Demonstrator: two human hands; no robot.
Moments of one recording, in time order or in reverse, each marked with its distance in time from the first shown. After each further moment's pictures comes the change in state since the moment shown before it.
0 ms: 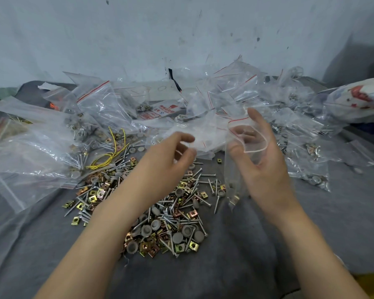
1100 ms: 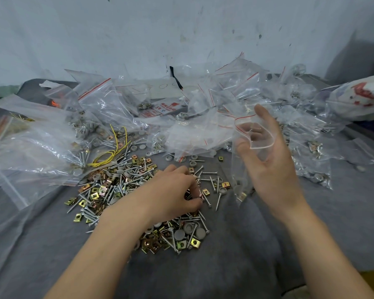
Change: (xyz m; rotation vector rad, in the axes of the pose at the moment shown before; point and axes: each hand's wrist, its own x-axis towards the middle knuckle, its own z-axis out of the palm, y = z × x) left_hand -0.015 -0.013 0.018 0.492 -0.405 0.064; right_hand 0.003 0.005 -0.005 -0.005 0.027 0.014
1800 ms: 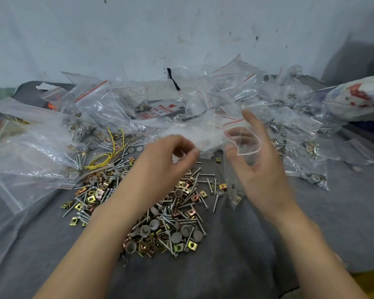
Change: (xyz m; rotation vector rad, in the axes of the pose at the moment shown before) left_hand 0.005 0.002 -0.024 -0.424 0.518 -0.022; right_hand -0.003 0.000 0.003 -0.112 -0.072 -0.021
